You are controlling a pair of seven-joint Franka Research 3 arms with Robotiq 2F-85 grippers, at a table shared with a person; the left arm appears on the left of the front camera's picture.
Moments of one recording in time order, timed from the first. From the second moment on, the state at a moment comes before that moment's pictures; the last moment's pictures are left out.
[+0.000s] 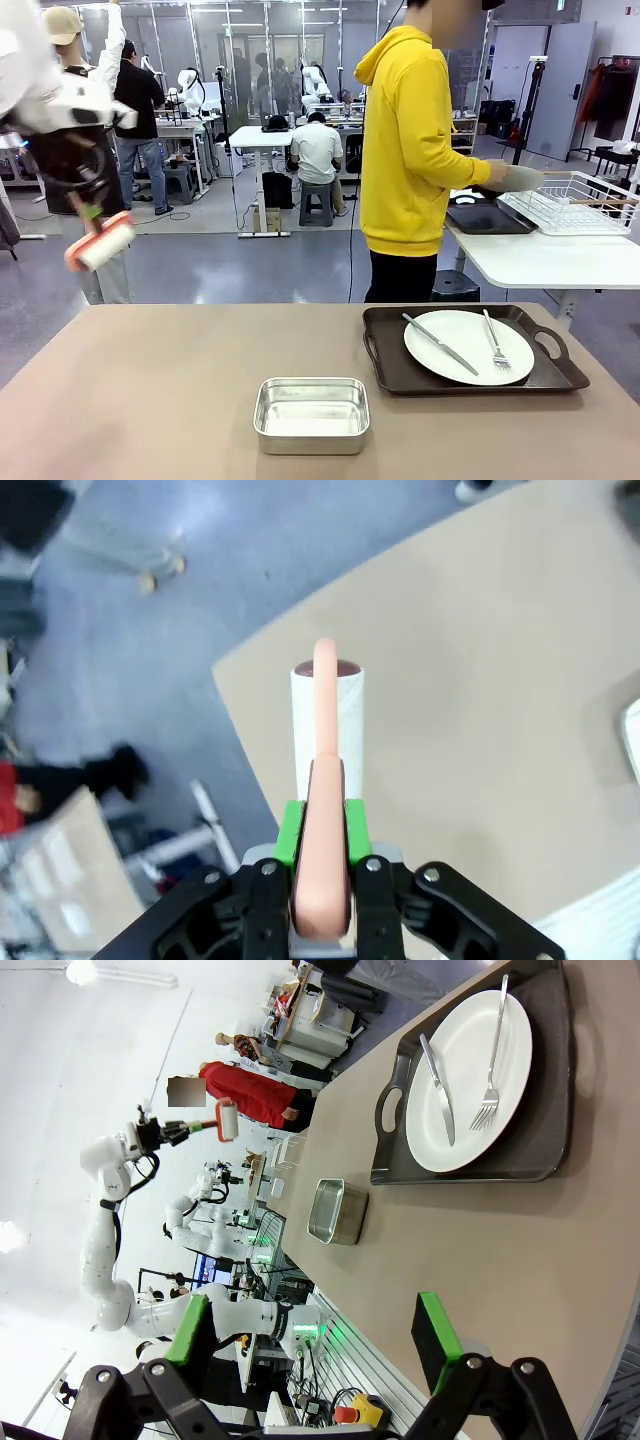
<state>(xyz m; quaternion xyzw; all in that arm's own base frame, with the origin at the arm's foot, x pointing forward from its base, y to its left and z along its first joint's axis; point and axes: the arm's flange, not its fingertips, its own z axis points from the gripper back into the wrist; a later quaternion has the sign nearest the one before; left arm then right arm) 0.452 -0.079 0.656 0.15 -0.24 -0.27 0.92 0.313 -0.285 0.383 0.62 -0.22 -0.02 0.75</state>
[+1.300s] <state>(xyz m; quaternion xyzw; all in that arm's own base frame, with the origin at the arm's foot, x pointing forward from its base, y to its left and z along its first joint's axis) 0.411 -0.355 0.541 0.07 -0.09 -0.70 0.70 0.313 -0.286 0.383 0.62 -0.22 -0.02 0.75</state>
